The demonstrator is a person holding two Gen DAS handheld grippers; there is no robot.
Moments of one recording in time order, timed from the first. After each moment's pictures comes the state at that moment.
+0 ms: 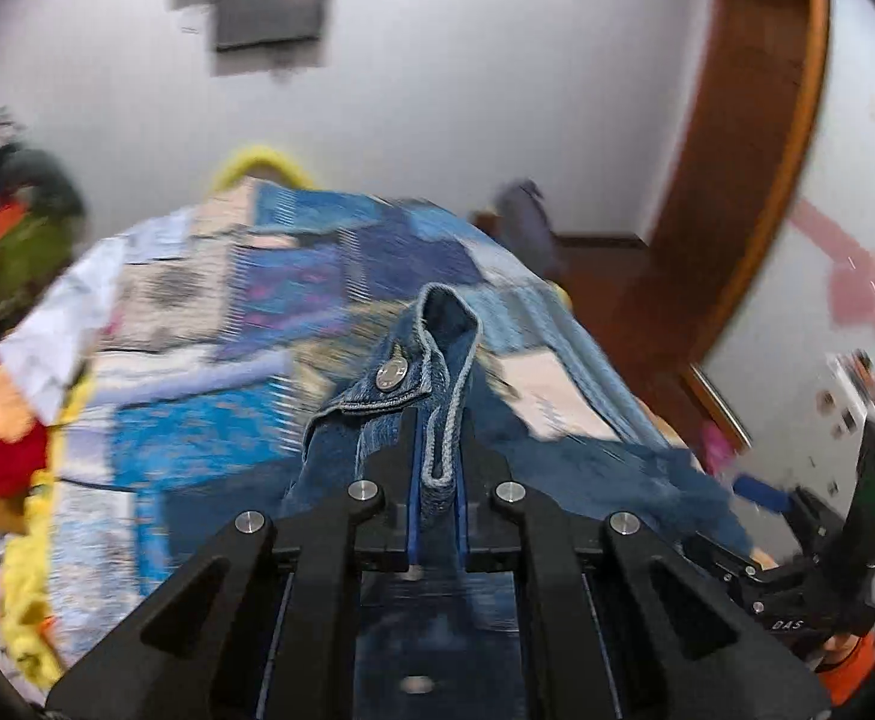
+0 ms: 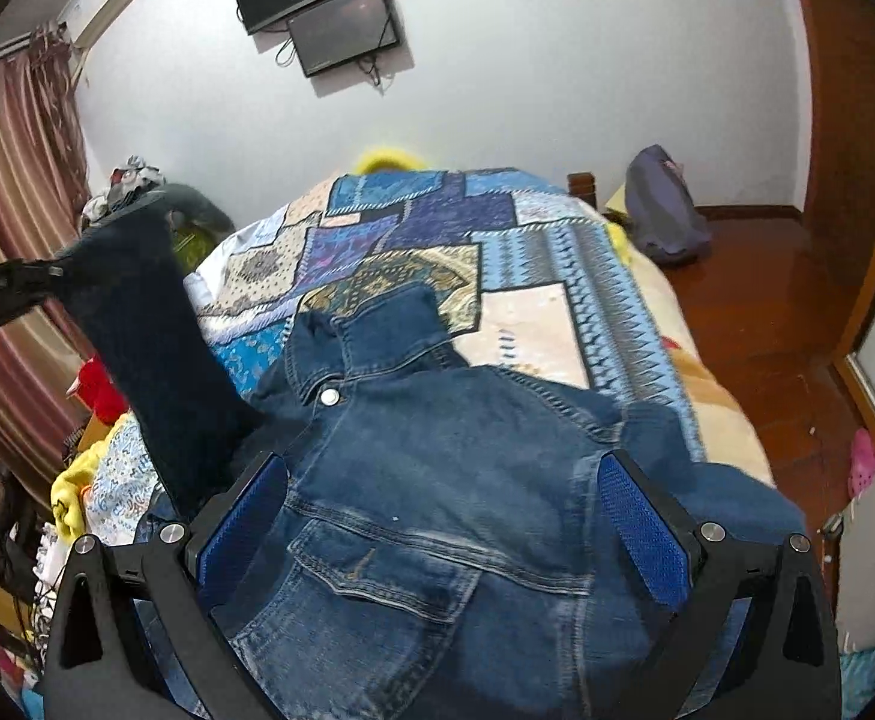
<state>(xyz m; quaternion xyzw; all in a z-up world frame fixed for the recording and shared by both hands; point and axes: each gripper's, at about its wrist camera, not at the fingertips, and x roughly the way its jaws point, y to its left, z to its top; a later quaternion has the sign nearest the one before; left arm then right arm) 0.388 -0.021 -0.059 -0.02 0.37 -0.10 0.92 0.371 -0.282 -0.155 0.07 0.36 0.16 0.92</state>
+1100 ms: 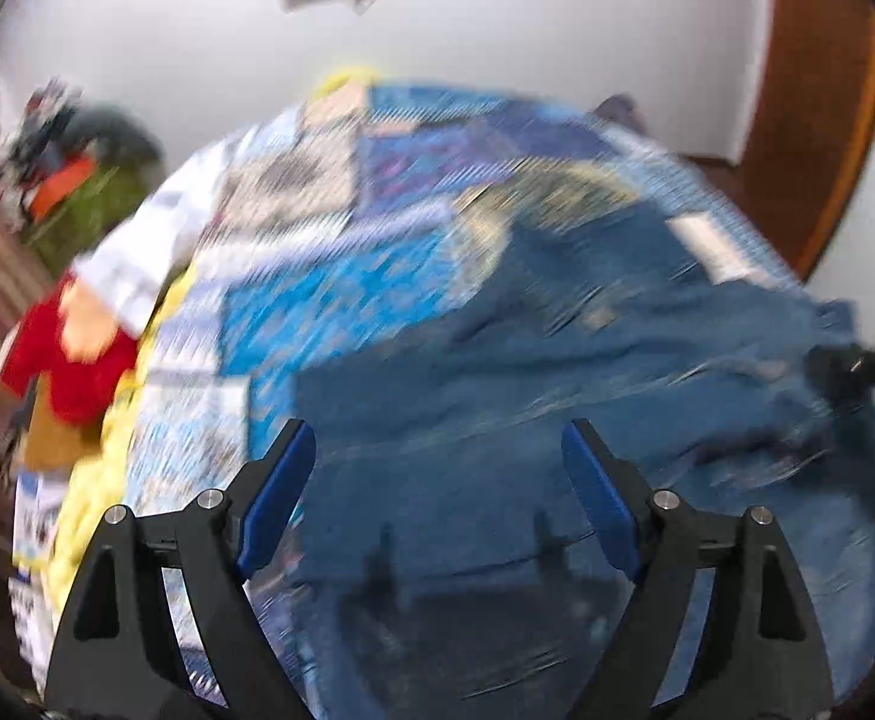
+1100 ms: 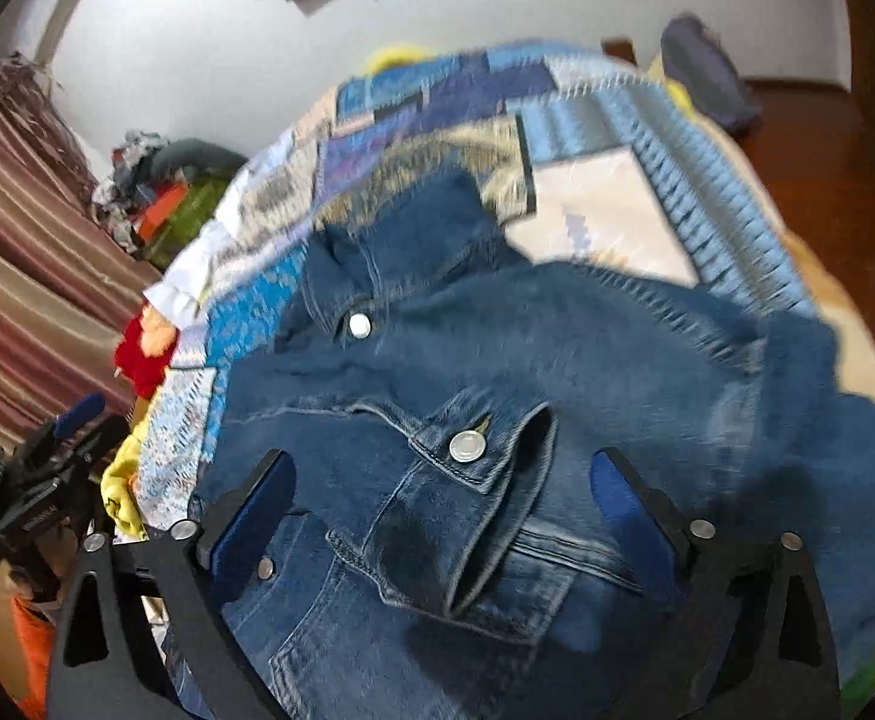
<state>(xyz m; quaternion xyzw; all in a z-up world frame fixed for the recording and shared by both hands) 0.356 0.101 -0.159 0.03 0.45 0.04 0.89 0.443 -0.233 -0.229 0.13 0.51 0.22 0.82</state>
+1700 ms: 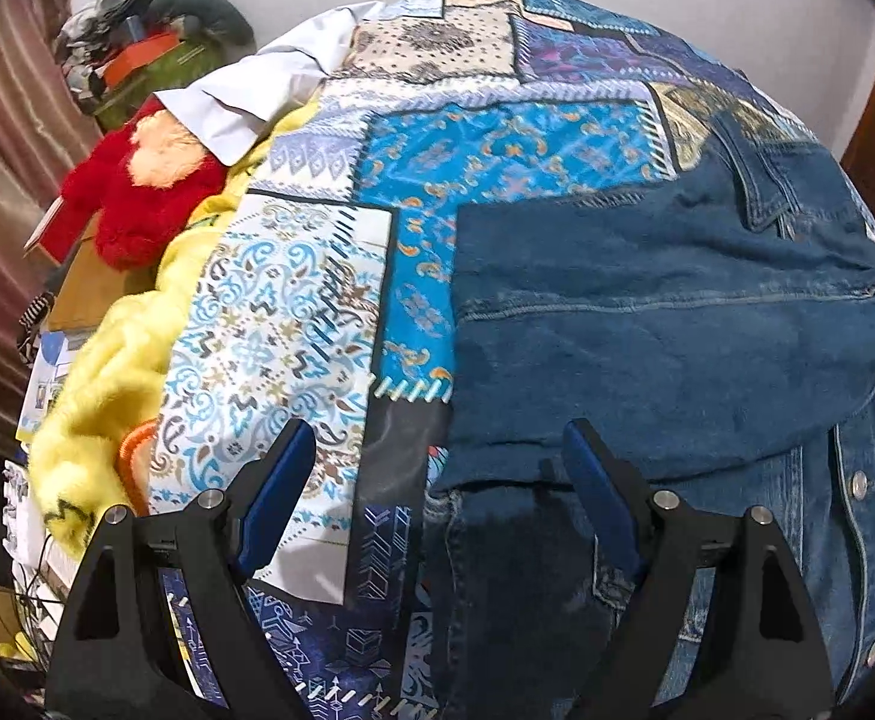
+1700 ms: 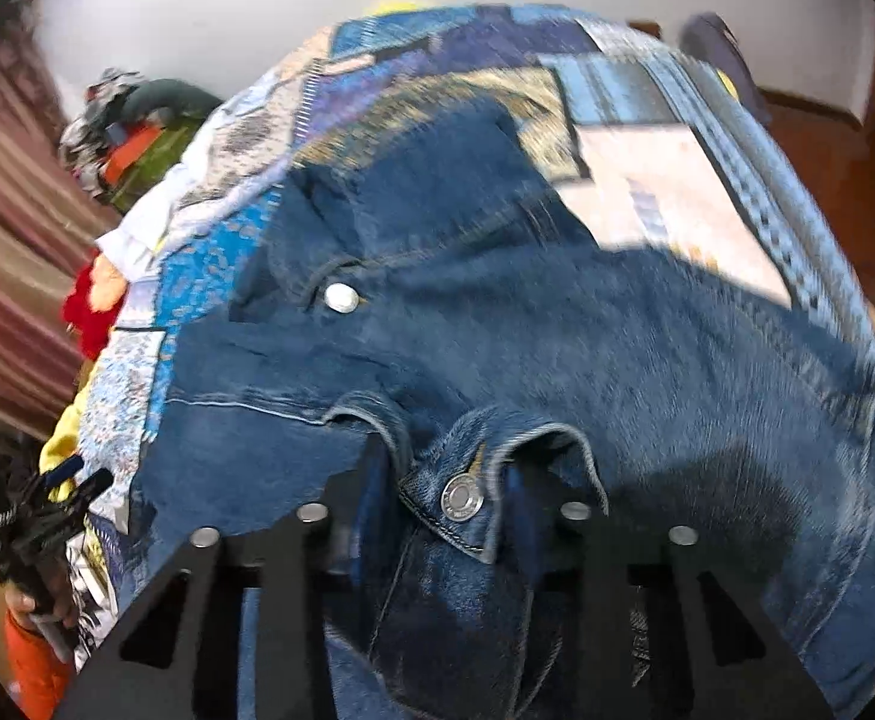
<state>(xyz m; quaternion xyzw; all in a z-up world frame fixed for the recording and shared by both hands) 0.324 0.196 -0.223 -0.03 0.50 0.13 0.86 0.468 -0.175 -0.239 0.04 0.51 0.21 0.83</state>
